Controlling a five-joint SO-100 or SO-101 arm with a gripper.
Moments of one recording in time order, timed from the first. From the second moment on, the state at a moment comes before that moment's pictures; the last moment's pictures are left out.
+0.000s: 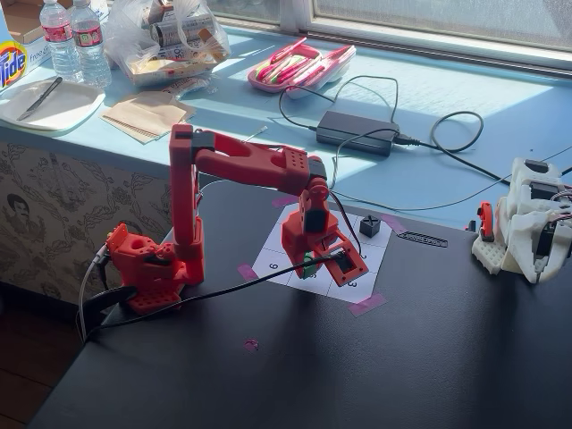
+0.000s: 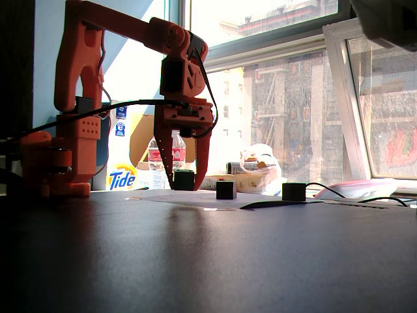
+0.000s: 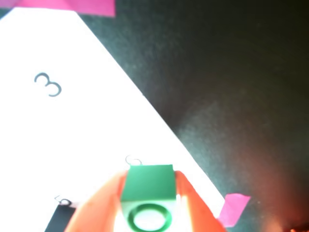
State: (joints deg) arm -22.3 89.3 101.2 63.5 -25.9
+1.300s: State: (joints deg) arm -16.3 98.8 84.6 82.2 -30.2
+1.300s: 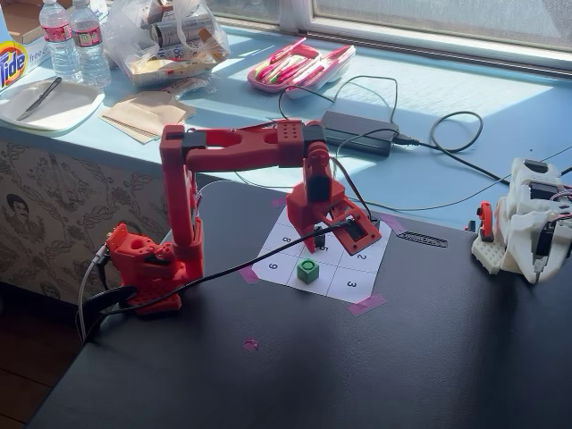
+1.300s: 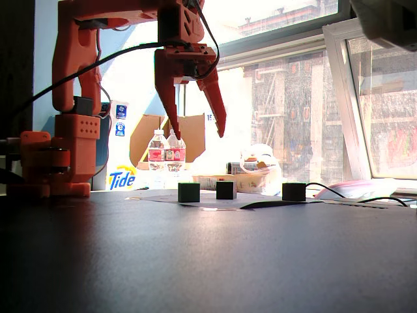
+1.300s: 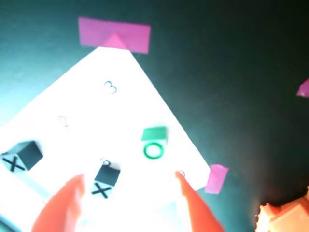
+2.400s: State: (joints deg) arm 12.5 187.9 175.4 37.5 -24.1
